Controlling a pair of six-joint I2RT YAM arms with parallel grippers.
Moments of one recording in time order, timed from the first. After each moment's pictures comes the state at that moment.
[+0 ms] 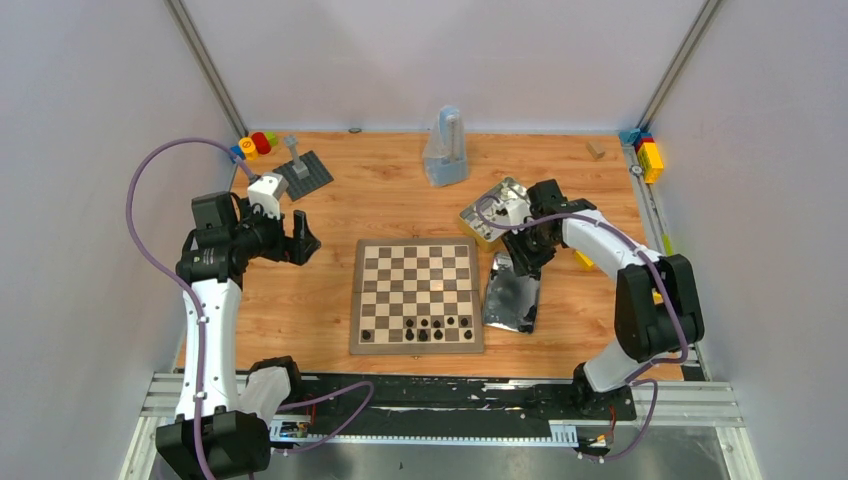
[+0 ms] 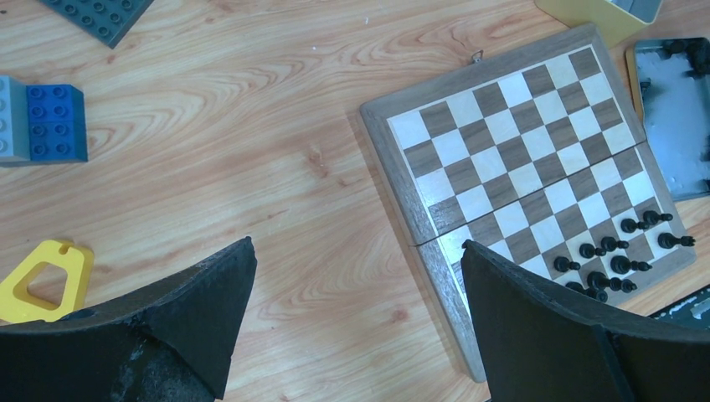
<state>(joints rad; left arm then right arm) 0.22 0.94 0.99 -0.77 0.59 0.25 0.29 1.59 1.07 -0.76 -0.27 -0.33</state>
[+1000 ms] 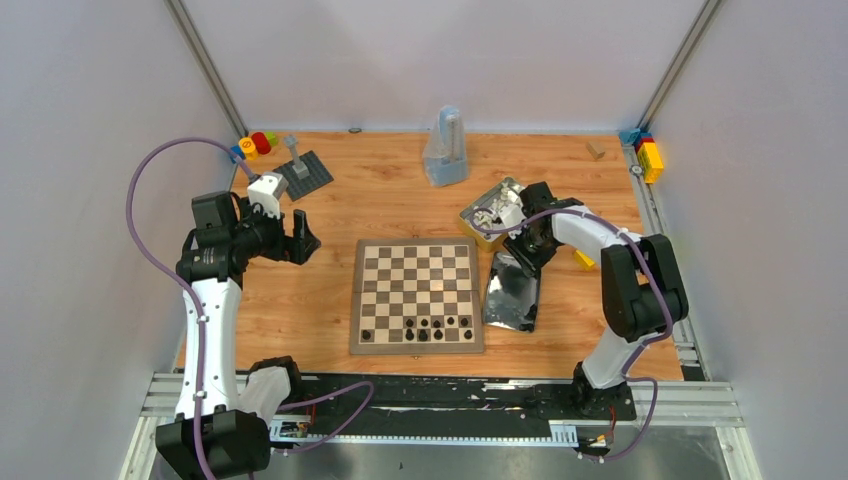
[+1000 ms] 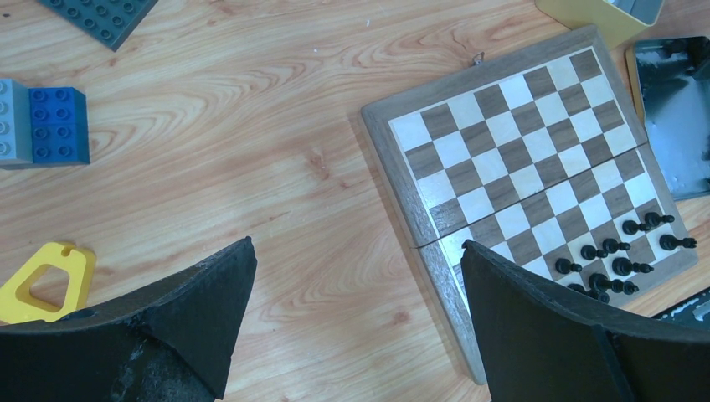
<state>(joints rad) 0.22 0.95 0.99 -0.76 0.59 0.25 0.27 1.72 1.09 -0.70 -0.09 -0.50</state>
